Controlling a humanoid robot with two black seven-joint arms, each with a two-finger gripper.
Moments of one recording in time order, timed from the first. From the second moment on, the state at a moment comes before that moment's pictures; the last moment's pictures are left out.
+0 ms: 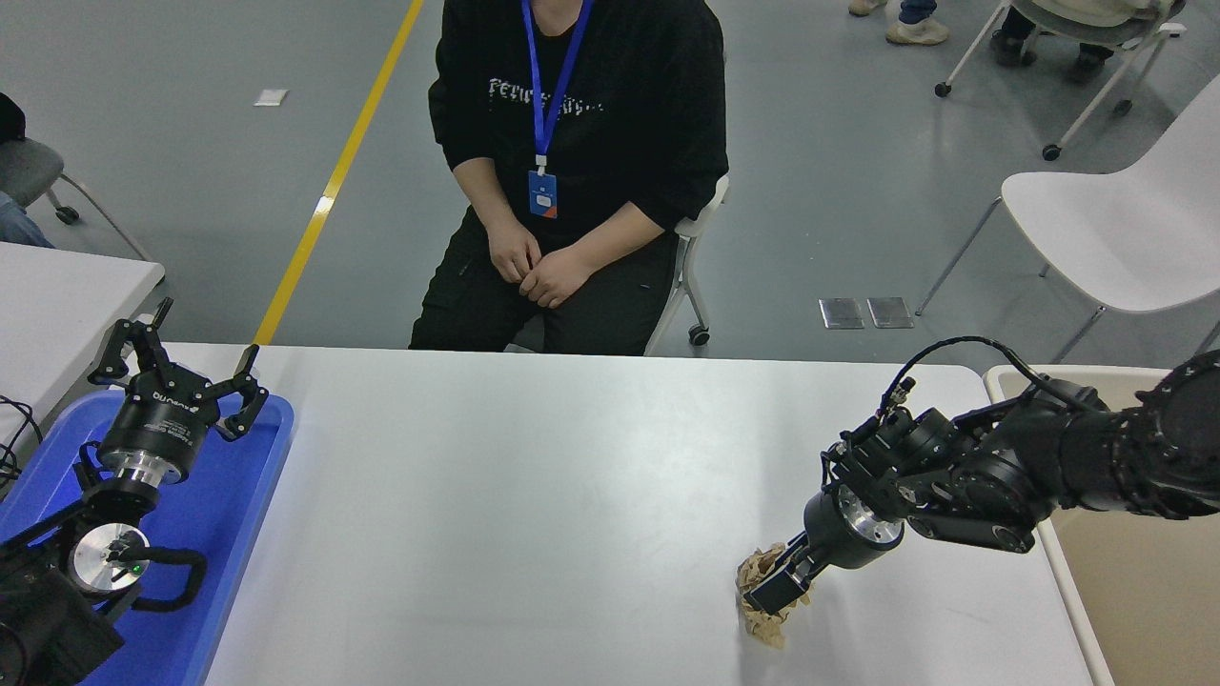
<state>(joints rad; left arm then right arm) -0.56 0.46 -0.57 -0.39 -0.24 -0.70 -0.60 1.27 -0.17 -0.84 0.89 -1.19 0.18 0.47</state>
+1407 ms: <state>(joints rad) -0.56 0.46 -0.57 -0.39 -0.24 -0.70 -0.60 1.37 -0.27 -0.70 0.93 -1.09 0.16 0.65</state>
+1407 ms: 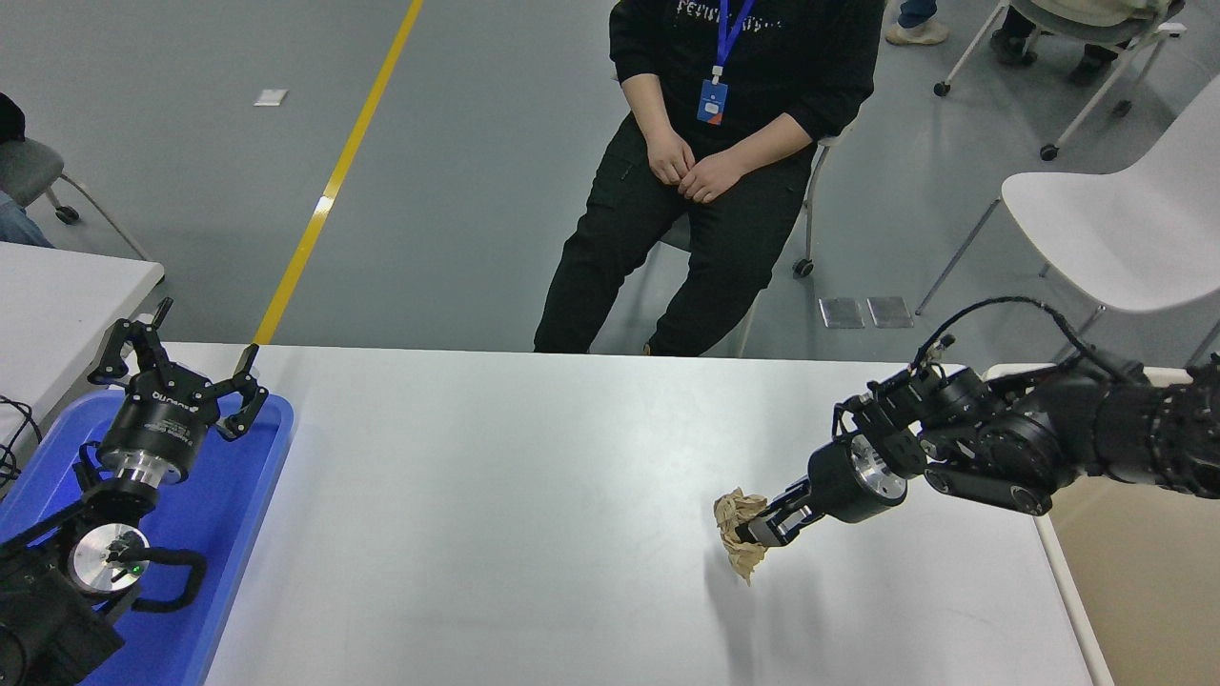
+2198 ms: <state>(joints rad) -0.56 0.46 -0.57 -0.39 -0.24 -0.70 -0.60 1.52 -0.41 -0.36 1.02 -0.72 0.16 0.69</state>
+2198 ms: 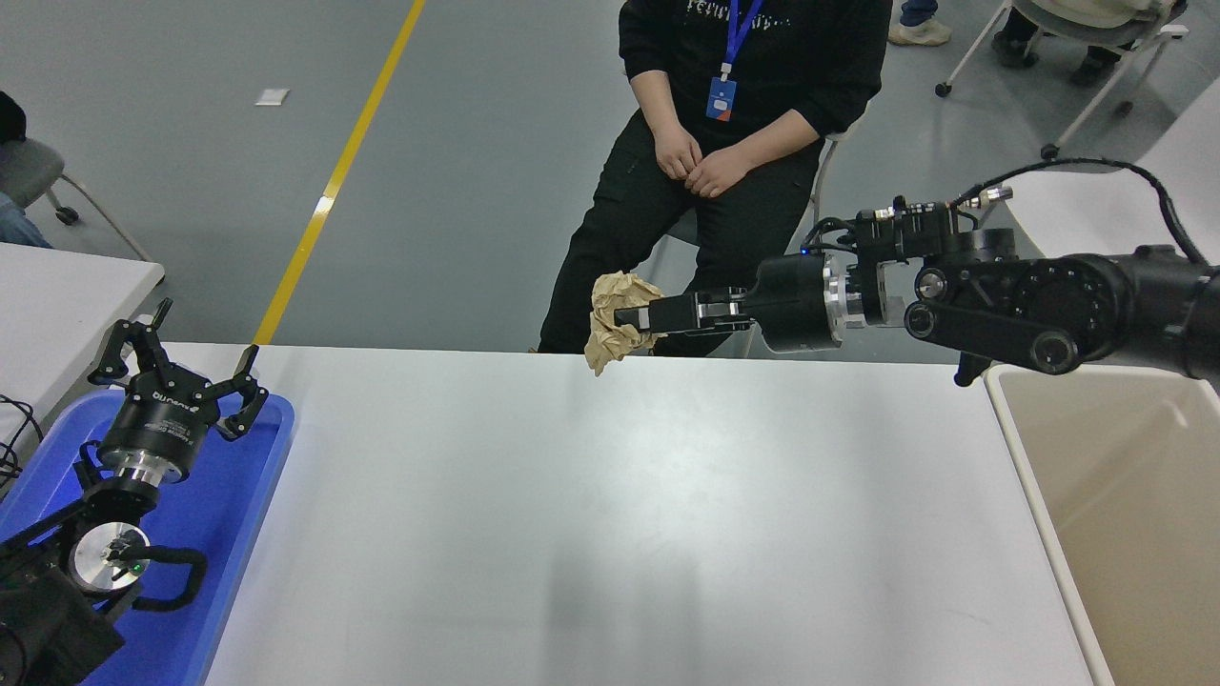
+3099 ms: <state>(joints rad) -0.56 0.46 -0.57 -0.39 -0.24 -0.70 -0.60 1.25 -0.56 -0.23 0.38 -0.42 0.16 0.68</state>
